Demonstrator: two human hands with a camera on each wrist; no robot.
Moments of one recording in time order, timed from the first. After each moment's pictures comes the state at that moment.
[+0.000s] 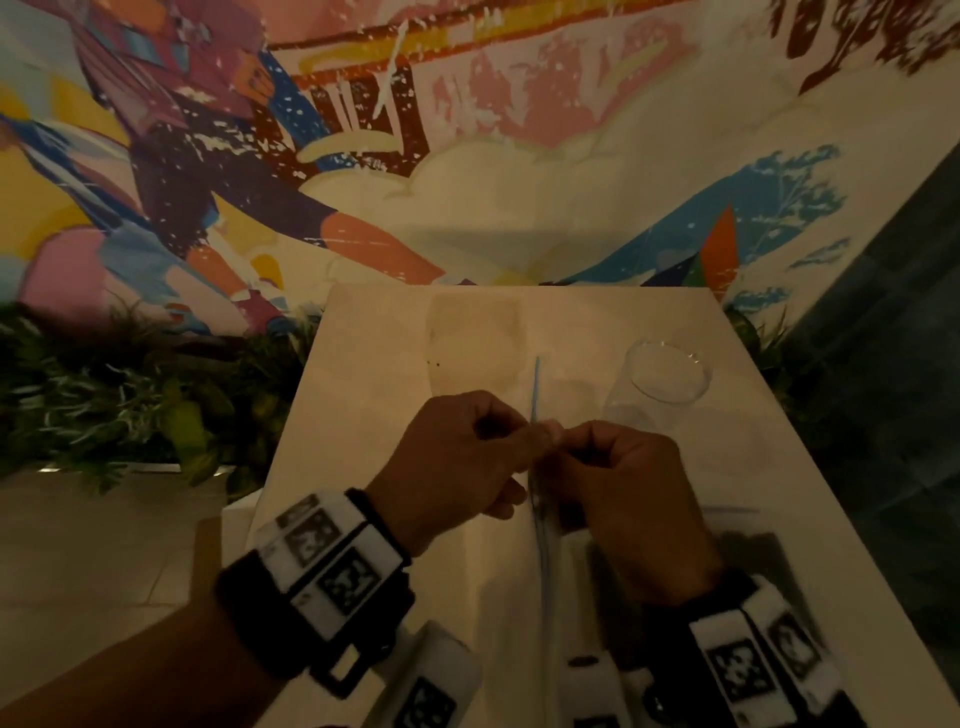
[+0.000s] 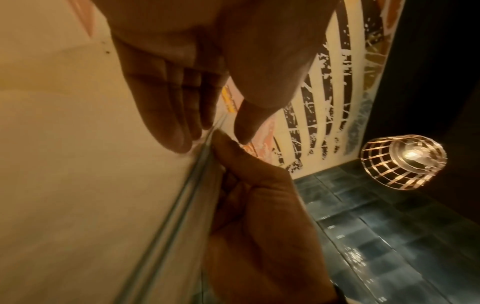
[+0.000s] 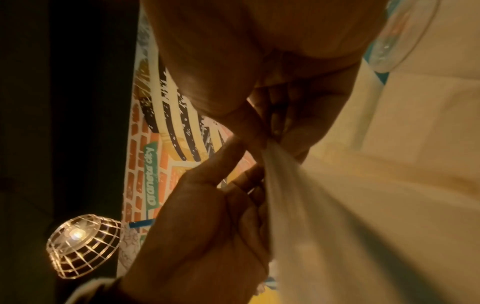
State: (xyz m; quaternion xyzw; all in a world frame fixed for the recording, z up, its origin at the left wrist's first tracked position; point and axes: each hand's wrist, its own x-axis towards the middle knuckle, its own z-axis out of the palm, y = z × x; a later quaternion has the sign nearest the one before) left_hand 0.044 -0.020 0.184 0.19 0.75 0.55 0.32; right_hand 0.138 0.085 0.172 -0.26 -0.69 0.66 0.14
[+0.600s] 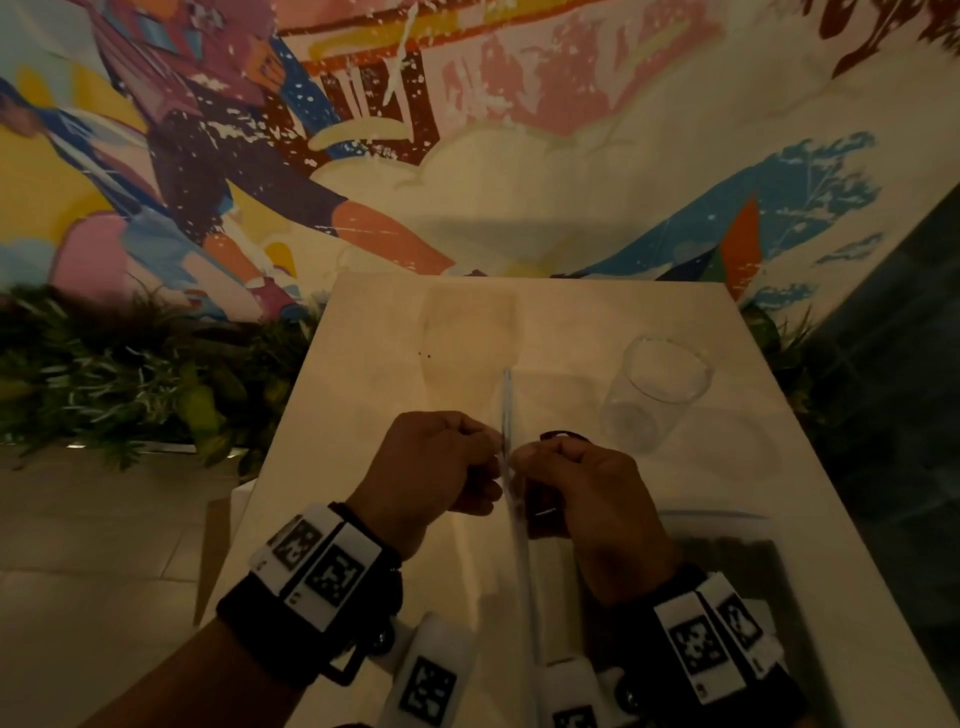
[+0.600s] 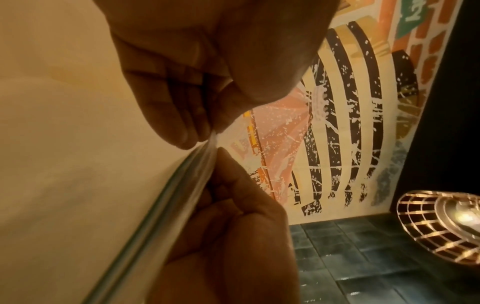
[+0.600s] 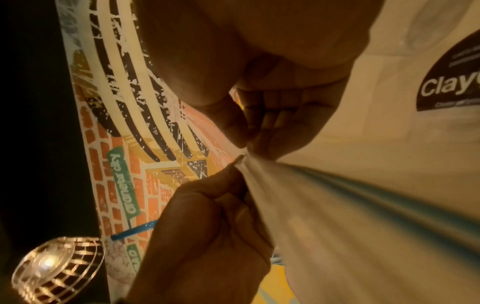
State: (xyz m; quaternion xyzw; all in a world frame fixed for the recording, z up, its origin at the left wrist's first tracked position) left_hand 0.043 -0.007 0.151 0.06 0.73 0.61 0.32; right_hand 0.128 0.105 0.135 -0.29 -0.62 0.73 0.05
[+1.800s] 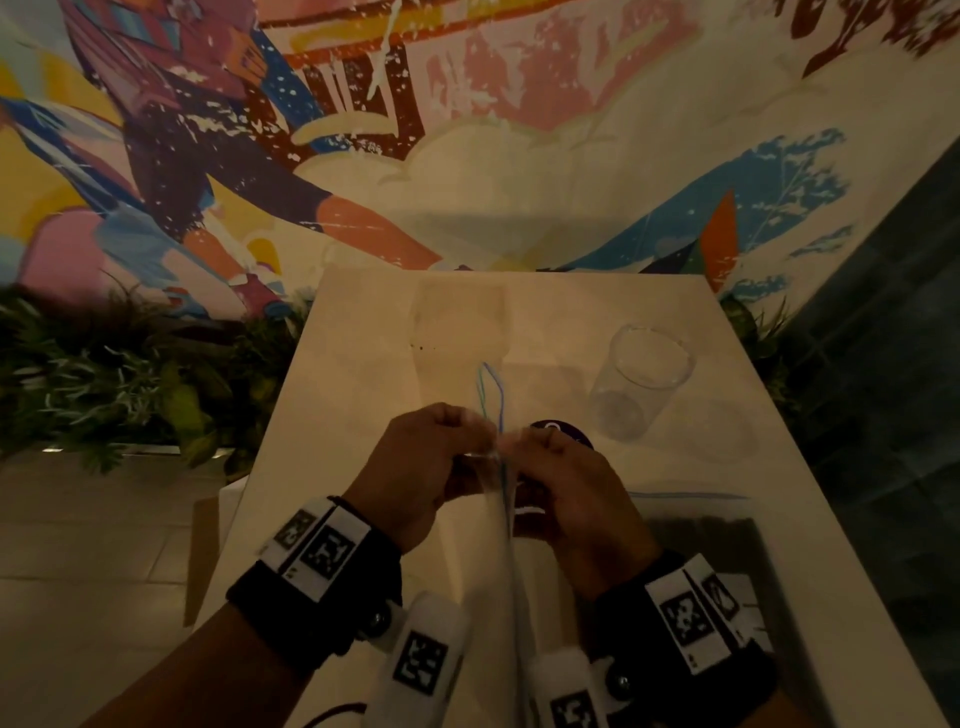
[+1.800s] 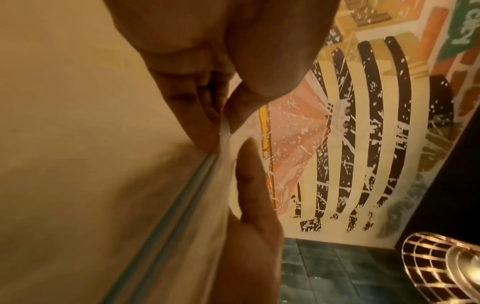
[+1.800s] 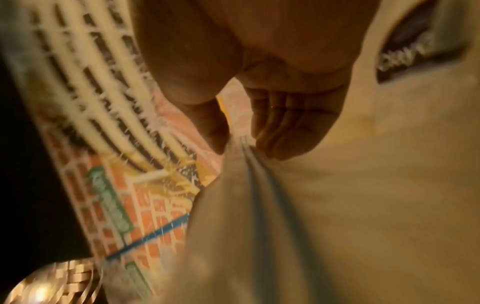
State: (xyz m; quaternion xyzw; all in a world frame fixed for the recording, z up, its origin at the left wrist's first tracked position) left_hand 0.048 -0.014 0.147 0.04 0.63 0.68 0.36; right_hand 0.133 0.096 0.123 -0.27 -0.56 0.78 0.03
